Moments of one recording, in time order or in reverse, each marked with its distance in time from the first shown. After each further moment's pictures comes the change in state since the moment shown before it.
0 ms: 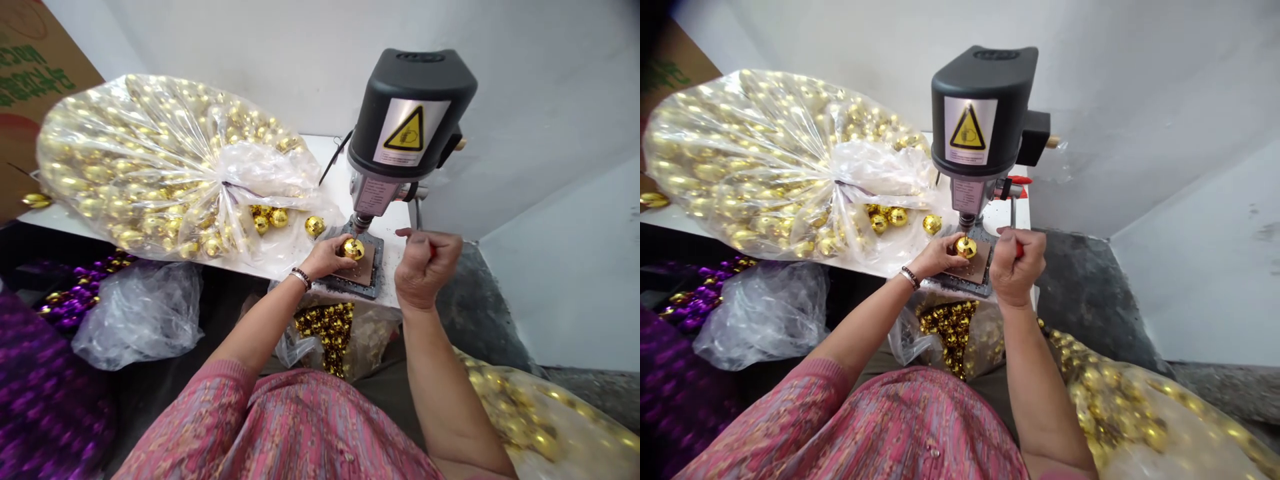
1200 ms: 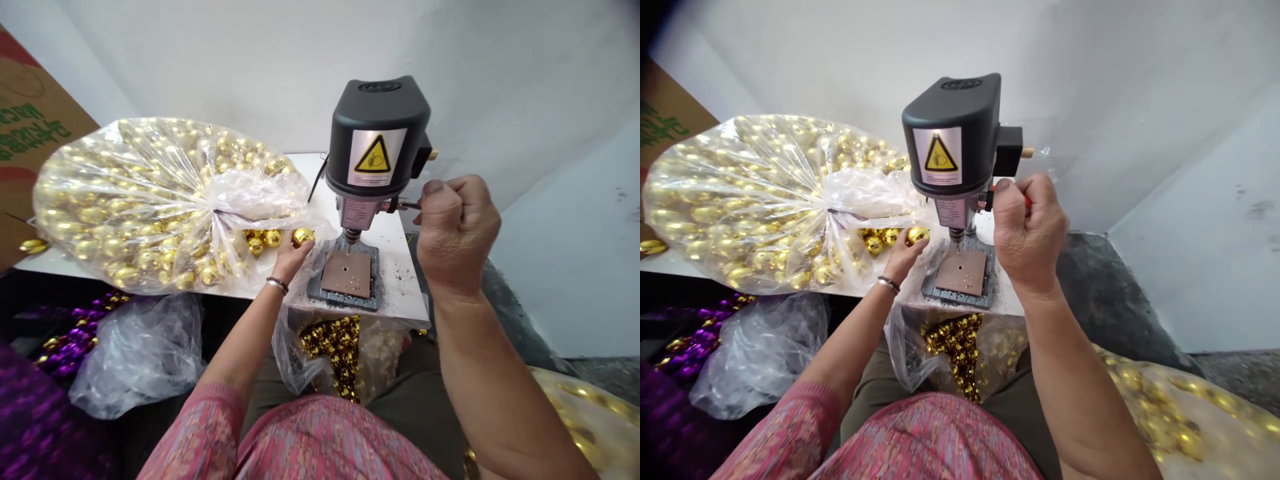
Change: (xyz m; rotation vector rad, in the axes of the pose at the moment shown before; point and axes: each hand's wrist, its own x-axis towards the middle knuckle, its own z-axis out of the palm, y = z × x) left_hand 0.007 -0.015 -0.058 -0.139 0.454 -0.104; right_hand 0.078 -0.043 0.001 -0.060 -0.099 0.176
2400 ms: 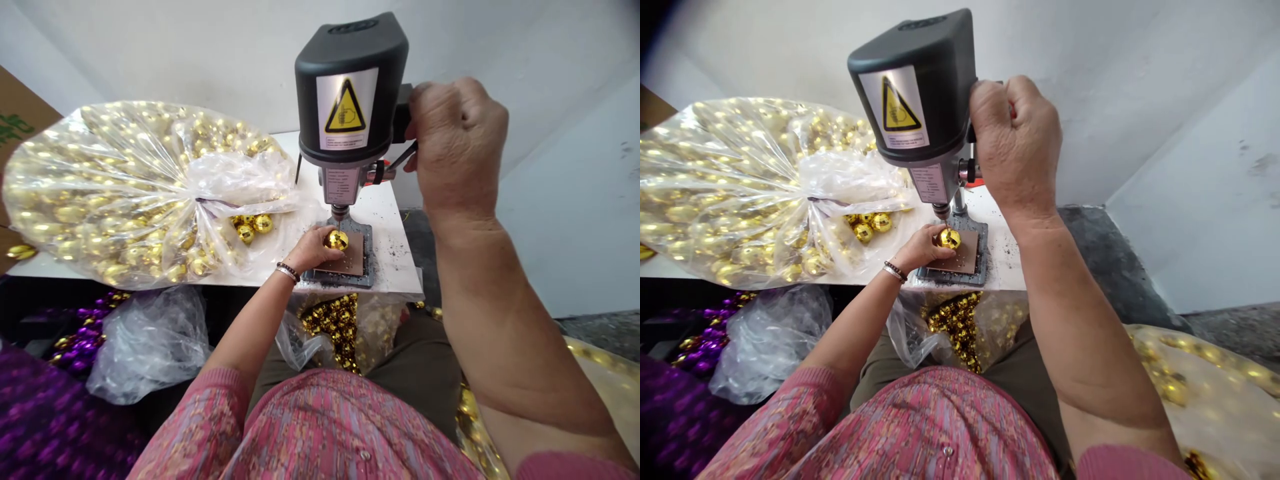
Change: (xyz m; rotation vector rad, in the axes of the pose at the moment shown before) left_hand -0.021 0.032 0.040 0.478 -0.456 0.242; right_hand 0.052 -0.028 0.008 0.030 -0.147 0.254
